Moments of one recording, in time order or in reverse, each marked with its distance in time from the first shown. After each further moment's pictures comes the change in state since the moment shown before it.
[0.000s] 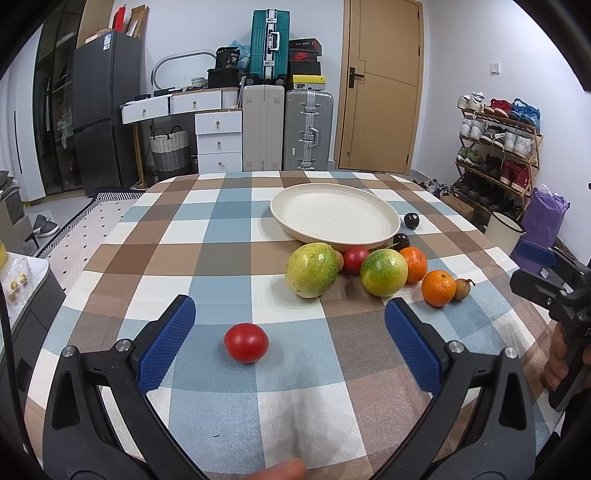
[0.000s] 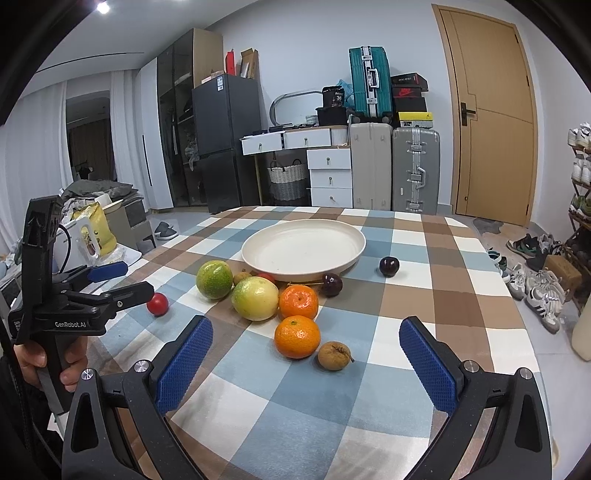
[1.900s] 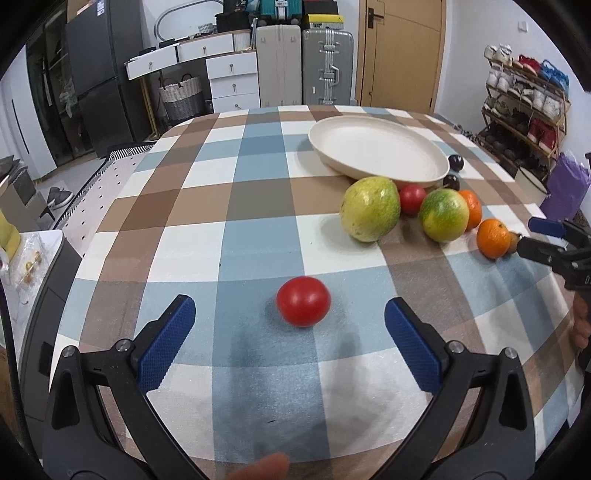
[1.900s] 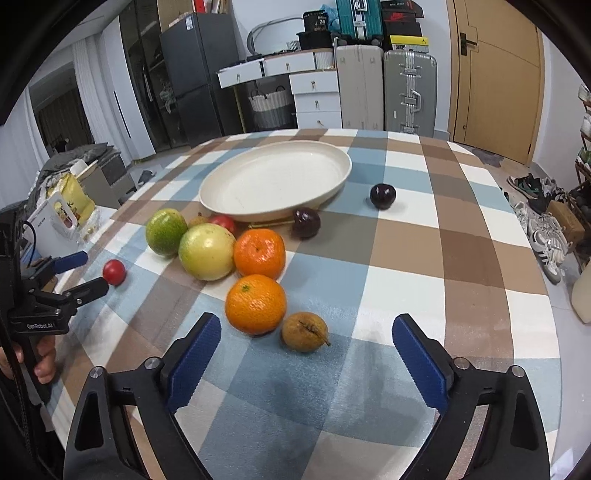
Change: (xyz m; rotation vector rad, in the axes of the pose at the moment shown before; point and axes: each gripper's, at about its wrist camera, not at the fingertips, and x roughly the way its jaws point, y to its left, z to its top) left arm 0.046 0.033 -0.007 0.033 0.272 0.097; right arm 0.073 -0.032 0.008 0.068 0.339 -0.029
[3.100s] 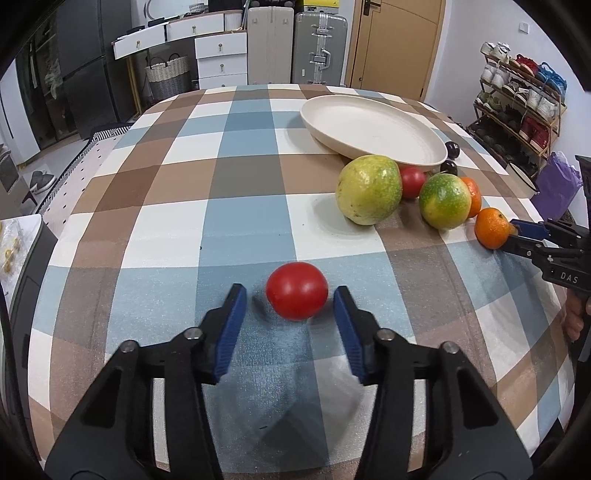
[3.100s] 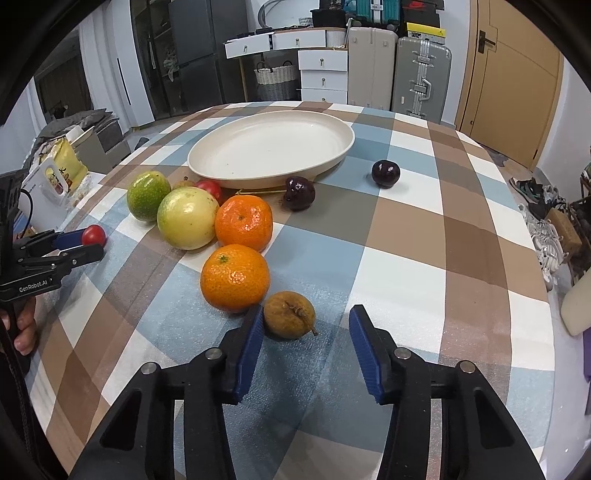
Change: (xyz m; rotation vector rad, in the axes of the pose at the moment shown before) left arm 0.021 0.004 0.000 -0.023 0.066 -0.087; right arm 0.021 -0.003 -0.001 -0.081 0.094 -0.031
